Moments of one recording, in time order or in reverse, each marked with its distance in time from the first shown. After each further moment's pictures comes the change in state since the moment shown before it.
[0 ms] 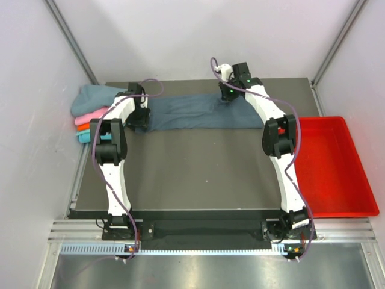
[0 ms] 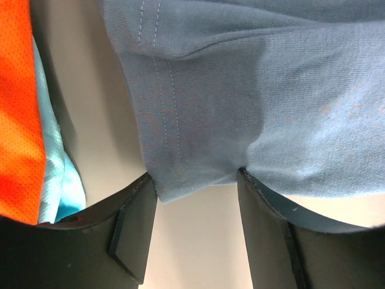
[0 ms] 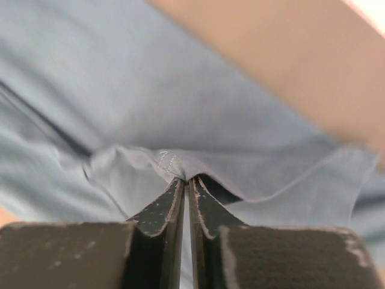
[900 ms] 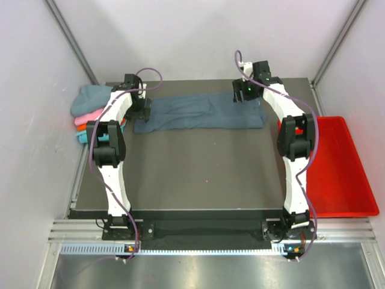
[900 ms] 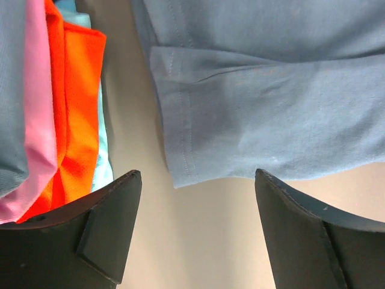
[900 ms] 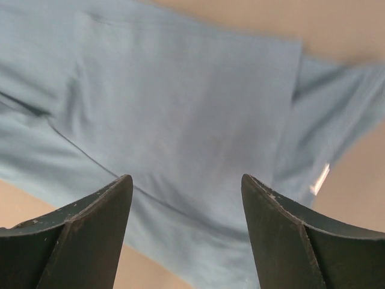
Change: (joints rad) left arm 0.000 -0.055 0.081 -0.012 -0.003 0.013; right arm -0.096 -0.211 -0.262 0.052 0.039 0.170
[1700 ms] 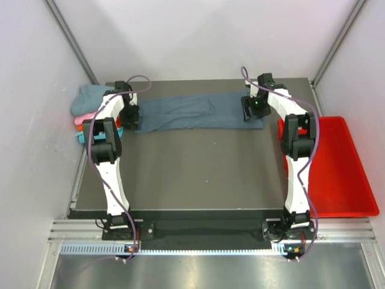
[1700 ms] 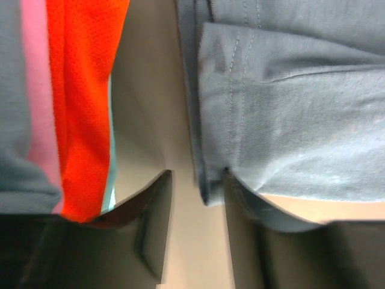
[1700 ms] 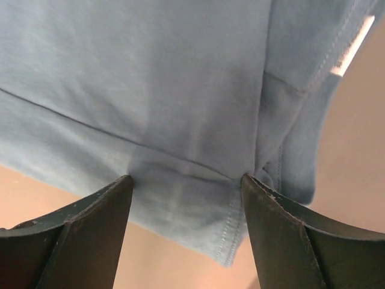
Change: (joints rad) left arm 0.109 0.086 -0.007 -0.024 0.109 -0.024; right arm -0.077 0.000 -0.148 -0.175 0.070 -0.006
